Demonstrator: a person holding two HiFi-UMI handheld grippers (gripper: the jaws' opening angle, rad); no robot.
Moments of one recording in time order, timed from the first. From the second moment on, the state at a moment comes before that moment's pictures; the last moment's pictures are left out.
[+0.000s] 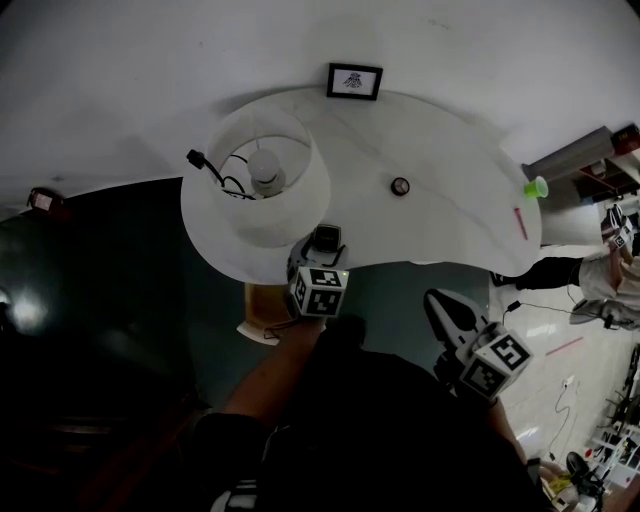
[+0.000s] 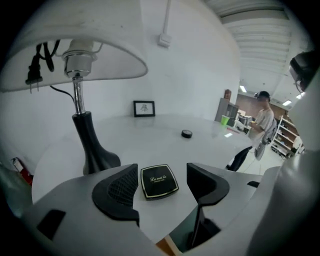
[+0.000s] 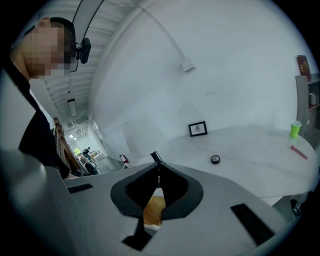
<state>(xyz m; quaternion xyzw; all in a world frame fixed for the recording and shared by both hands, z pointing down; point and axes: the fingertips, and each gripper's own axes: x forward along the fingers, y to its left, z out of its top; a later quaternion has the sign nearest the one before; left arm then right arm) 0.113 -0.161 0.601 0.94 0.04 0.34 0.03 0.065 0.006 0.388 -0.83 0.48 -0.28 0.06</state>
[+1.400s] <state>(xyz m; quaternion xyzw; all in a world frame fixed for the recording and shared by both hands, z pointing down) 0.126 -0.158 0.659 0.91 -0.01 0.41 0.02 0.037 0.046 0.387 -0.84 0.46 -0.28 0.09</state>
